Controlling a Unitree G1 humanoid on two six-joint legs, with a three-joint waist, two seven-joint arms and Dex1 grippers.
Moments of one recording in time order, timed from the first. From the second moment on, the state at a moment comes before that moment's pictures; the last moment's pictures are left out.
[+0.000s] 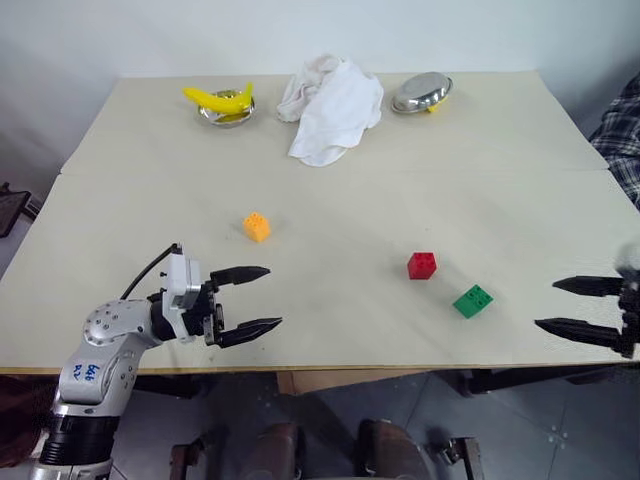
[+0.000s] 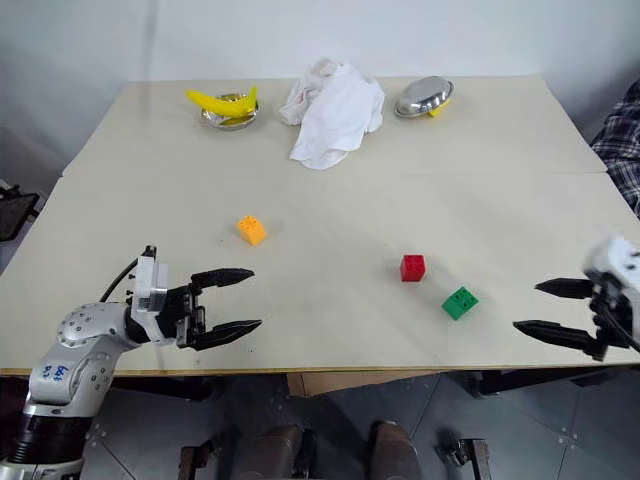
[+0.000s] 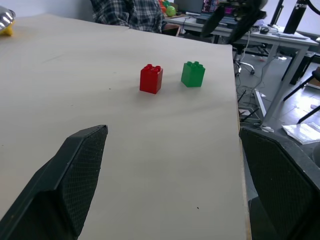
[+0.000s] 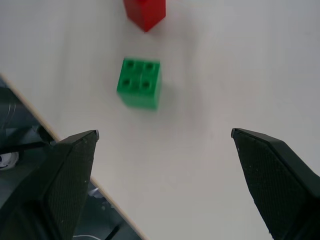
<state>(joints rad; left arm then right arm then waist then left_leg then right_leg) -0.13 0.60 0.12 -0.21 -0.59 0.23 -1.11 0.07 -1.28 -0.43 -0.21 0.66 0.80 1.09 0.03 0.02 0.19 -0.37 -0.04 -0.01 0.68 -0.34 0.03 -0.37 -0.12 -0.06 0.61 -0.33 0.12</state>
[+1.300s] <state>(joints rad) -0.05 0.59 0.12 -0.26 -0.57 0.18 -1.04 -0.54 -1.12 0.14 -0.11 0.39 0.62 1.27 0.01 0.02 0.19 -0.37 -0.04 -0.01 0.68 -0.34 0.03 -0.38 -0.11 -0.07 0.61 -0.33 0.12</state>
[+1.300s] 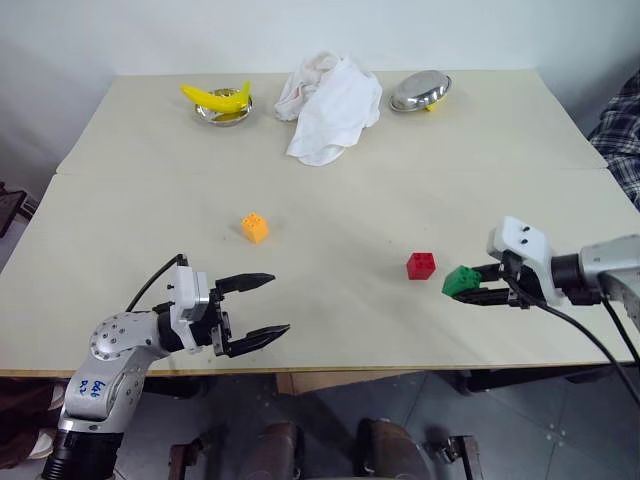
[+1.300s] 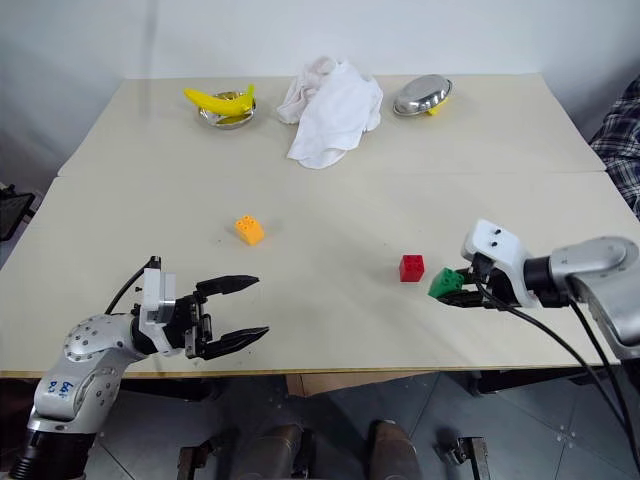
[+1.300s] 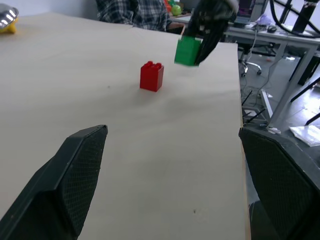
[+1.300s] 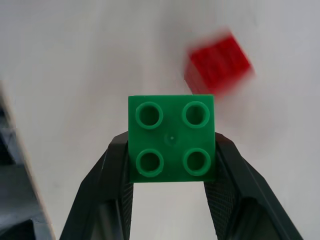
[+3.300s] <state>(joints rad) 0.10 0.60 0.21 -0.31 -0.56 0.13 -0.98 -1.09 -0.53 0.53 0.51 -0.16 0.37 1.43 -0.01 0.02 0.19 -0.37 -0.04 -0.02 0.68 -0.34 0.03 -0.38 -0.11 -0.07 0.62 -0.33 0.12</state>
